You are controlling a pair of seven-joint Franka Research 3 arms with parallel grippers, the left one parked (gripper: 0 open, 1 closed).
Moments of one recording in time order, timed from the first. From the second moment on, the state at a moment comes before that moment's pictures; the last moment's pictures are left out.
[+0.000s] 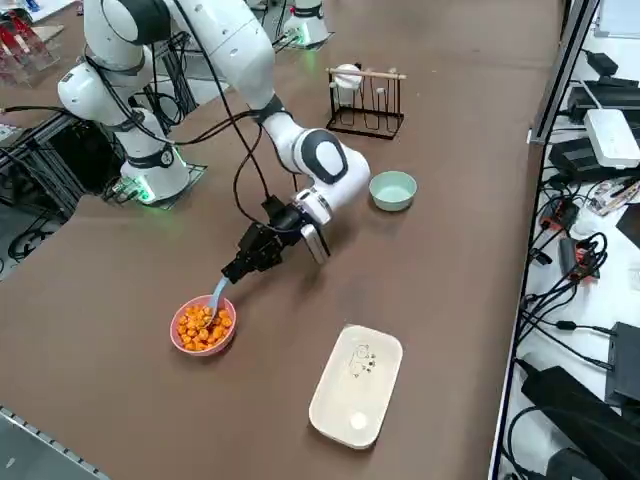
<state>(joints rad) -0.02 0.71 0.00 -1.86 -1.12 1.47 1.05</state>
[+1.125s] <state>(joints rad) 0.19 0.75 0.00 -1.60 -1.13 1.27 0.95</state>
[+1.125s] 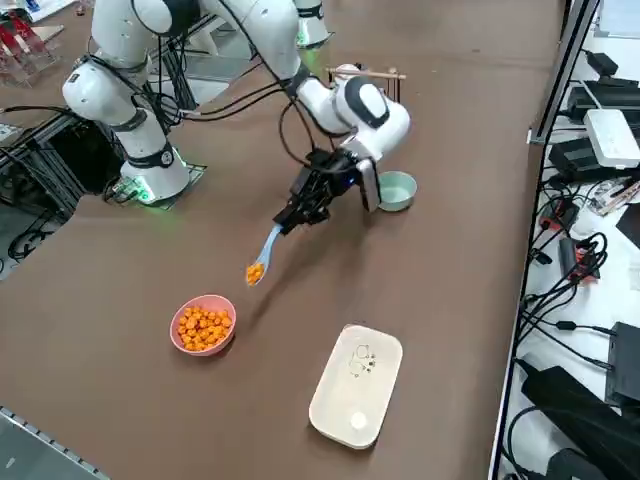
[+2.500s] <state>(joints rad) 0.51 0.93 0.02 -1.14 -1.09 1.10 0.67</state>
